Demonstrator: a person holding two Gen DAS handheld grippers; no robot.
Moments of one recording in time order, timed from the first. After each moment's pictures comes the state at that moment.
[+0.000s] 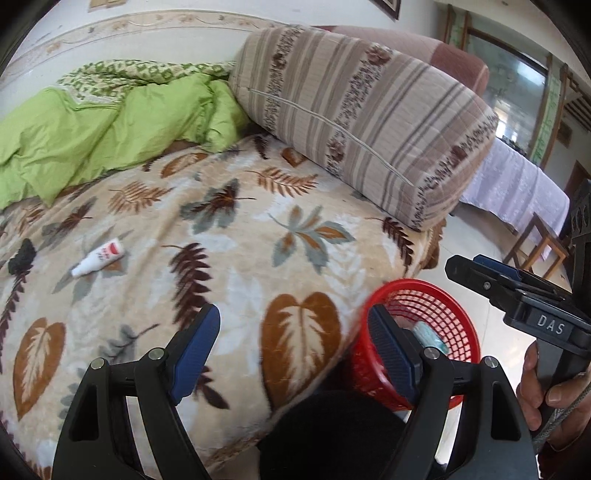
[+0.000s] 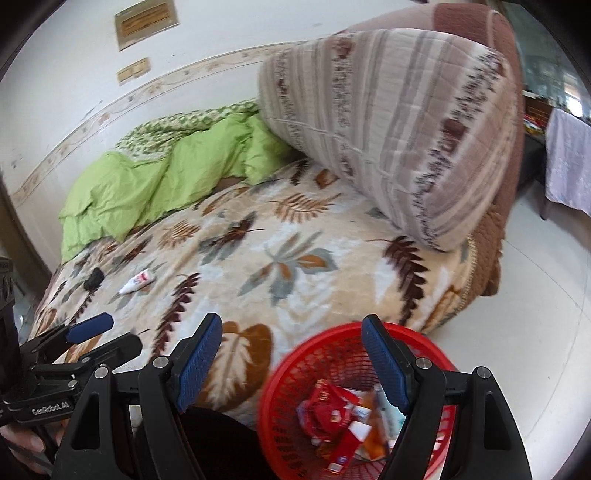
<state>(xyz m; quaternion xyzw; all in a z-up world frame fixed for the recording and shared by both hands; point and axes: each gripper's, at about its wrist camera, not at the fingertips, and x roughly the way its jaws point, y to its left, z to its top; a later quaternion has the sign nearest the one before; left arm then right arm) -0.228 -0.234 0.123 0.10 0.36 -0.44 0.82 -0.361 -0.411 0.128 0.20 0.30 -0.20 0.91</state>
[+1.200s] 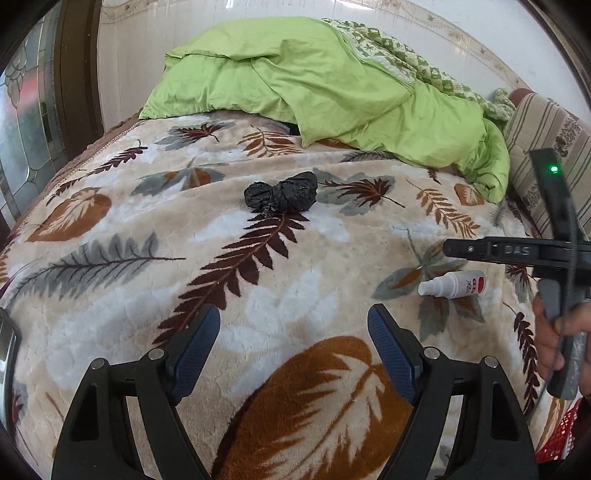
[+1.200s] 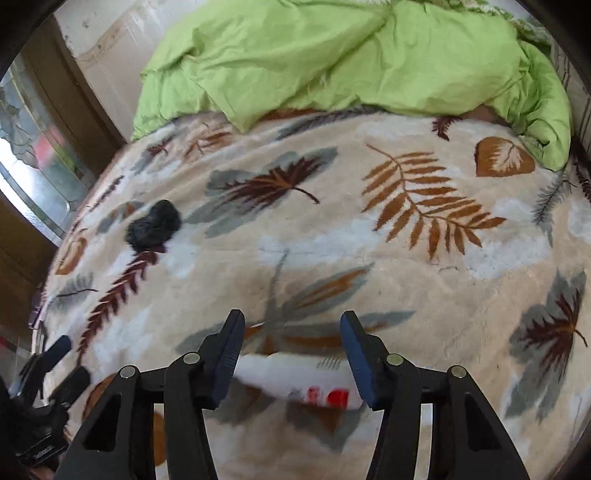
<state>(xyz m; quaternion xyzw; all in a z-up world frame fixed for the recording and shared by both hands) 0.007 0.002 0.055 -0.02 0.40 -0.11 0.91 0.089 -0.263 0.036 0.12 0.48 0.09 0.86</state>
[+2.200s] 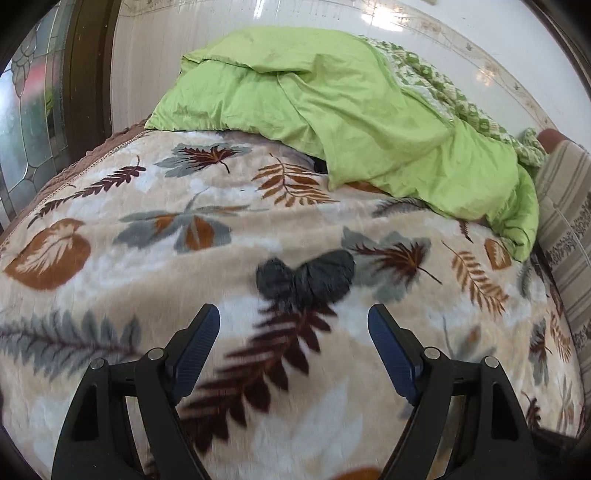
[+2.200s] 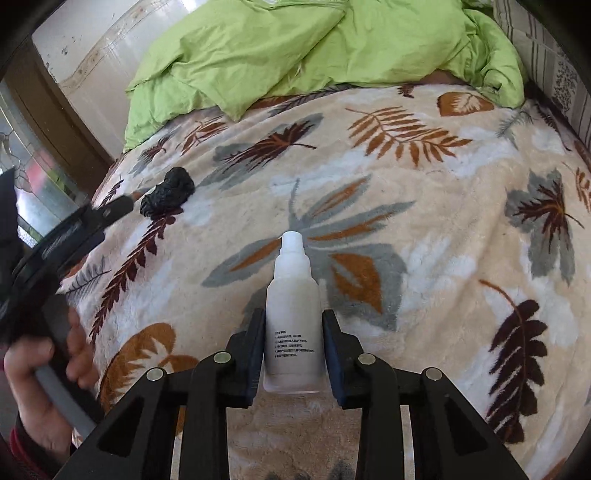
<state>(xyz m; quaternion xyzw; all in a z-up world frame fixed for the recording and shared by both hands) 0.111 0.006 0.054 -0.06 0.37 -0.07 0.92 0.008 -0.234 0.026 0.18 0.46 0.04 0.87</state>
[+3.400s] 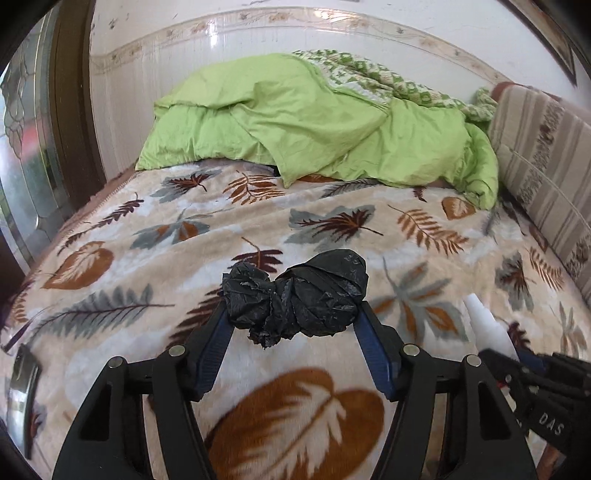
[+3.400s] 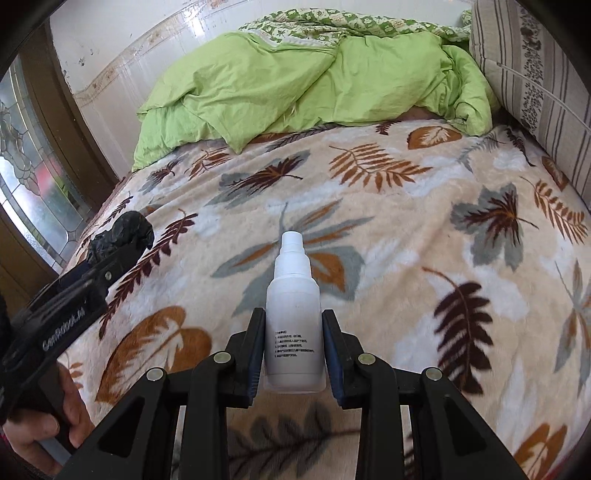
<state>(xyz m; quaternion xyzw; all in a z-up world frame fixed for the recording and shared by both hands) -0.017 -0.039 0.084 0.04 0.33 -0.10 0.94 -0.063 -0.239 0.058 0.15 0.40 0.02 0.90</state>
